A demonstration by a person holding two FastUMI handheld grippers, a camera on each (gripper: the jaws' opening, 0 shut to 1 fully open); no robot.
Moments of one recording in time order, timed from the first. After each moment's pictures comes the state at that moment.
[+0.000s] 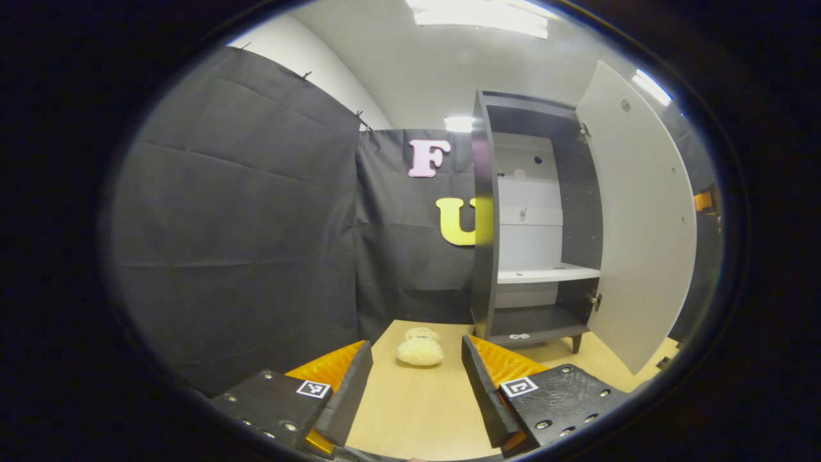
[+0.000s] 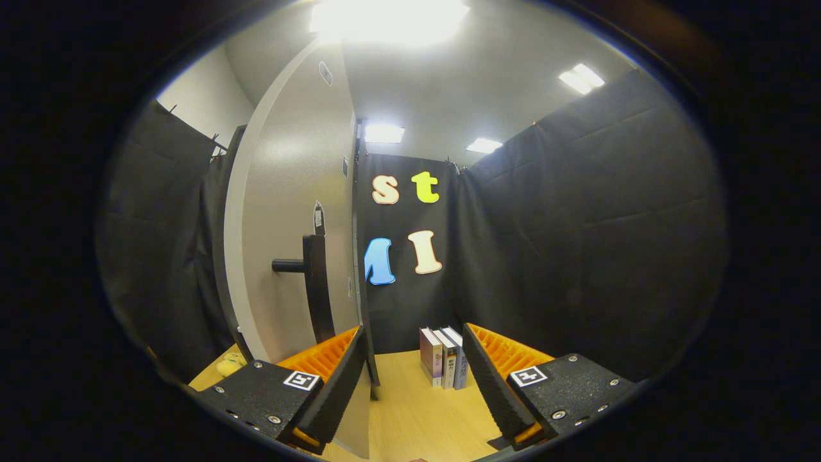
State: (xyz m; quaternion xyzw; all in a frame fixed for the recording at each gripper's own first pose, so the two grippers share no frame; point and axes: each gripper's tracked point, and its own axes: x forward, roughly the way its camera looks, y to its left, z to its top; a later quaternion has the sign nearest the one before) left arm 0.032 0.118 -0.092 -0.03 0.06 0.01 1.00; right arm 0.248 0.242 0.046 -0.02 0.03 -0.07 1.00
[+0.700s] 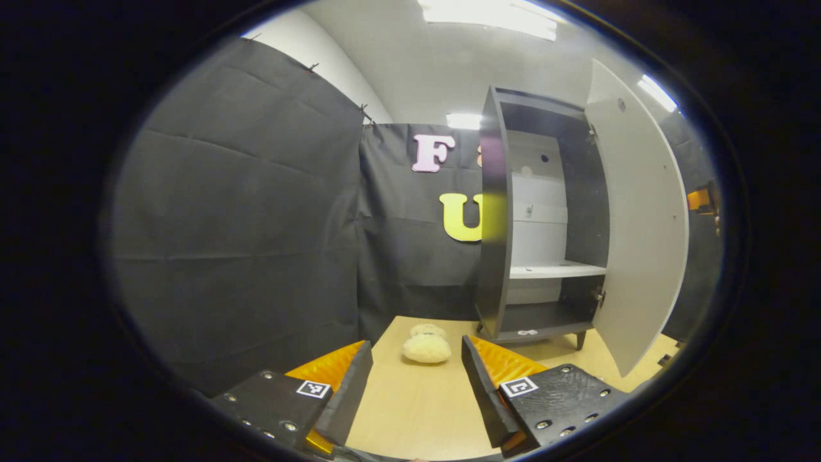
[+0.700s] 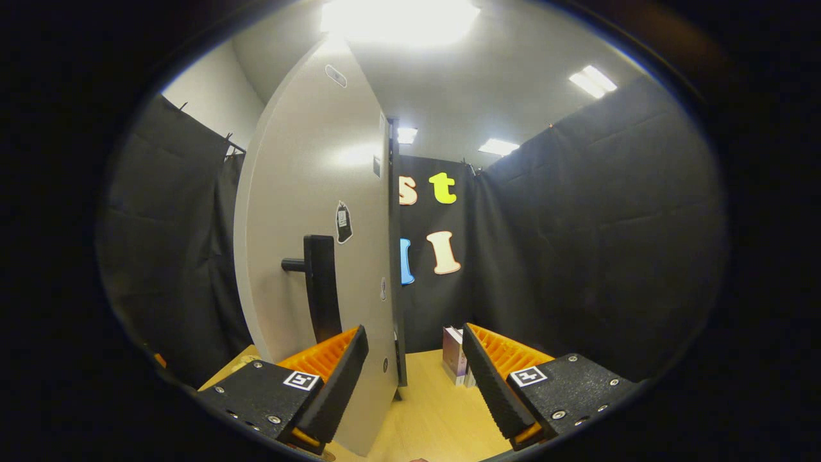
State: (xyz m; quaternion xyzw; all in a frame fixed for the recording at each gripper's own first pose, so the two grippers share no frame) left arm 0.041 0.158 -0.111 -0.04 0.07 0.00 1.00; right arm 0.251 0.310 0.043 -0.02 0.03 -0.04 1.00
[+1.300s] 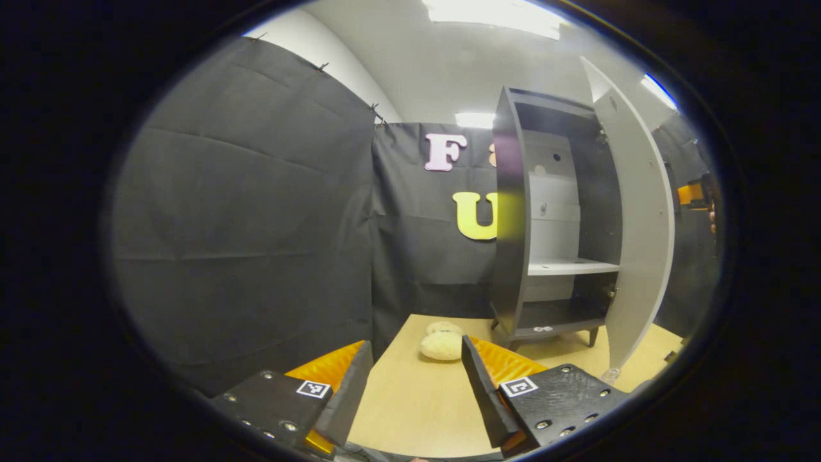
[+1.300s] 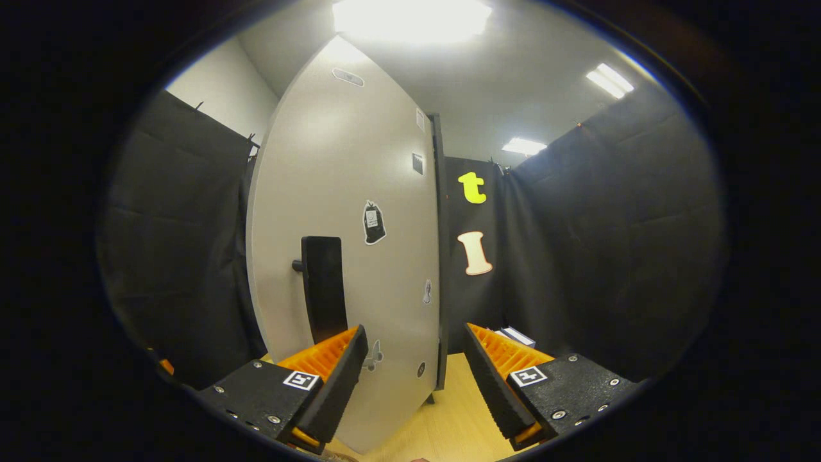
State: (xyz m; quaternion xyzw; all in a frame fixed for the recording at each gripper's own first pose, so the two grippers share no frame) left arm 0.030 0.196 -0.118 -0.04 0.07 0.02 1.00; right arm 0.270 0.379 0.039 -0.02 0.03 0.02 1.00
